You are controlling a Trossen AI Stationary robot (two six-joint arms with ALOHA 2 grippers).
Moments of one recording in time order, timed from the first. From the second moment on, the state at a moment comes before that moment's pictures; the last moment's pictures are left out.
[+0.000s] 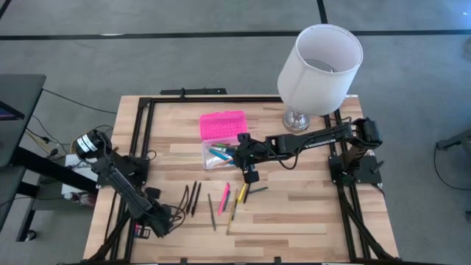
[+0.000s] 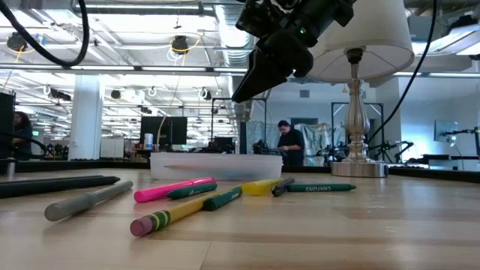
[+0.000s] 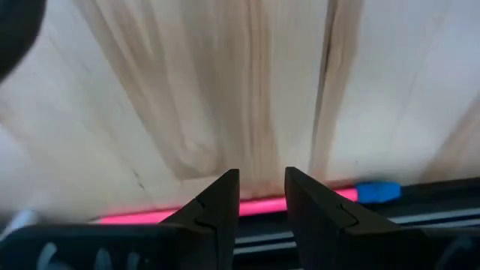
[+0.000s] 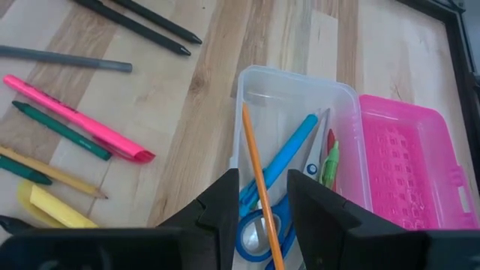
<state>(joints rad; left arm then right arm) -0.88 1.60 0.82 -0.96 0.33 -0.76 0.05 1.76 1.24 -0.29 0.10 -0.35</state>
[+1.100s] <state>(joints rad) -0.91 1.61 0.73 -0.88 0.47 -0.85 0.05 1.76 1.24 -0.30 0.10 -0.34</state>
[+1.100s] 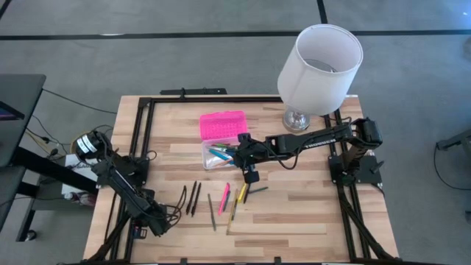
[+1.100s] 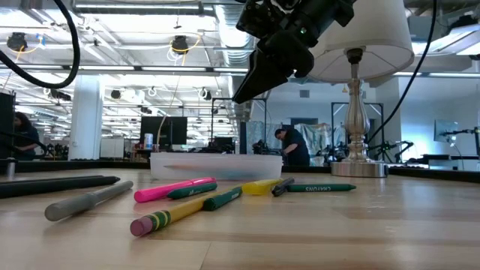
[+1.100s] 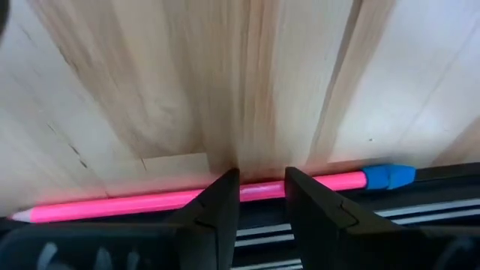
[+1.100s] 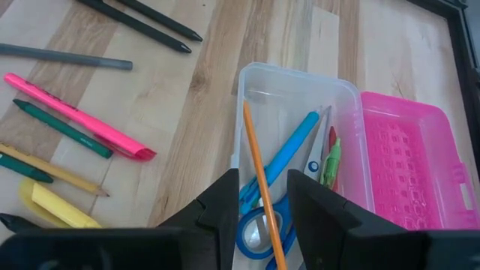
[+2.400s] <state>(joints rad) -0.94 1.75 0.84 -0.83 0.53 -0.85 0.05 1.76 1.24 -0.30 0.10 -0.34</state>
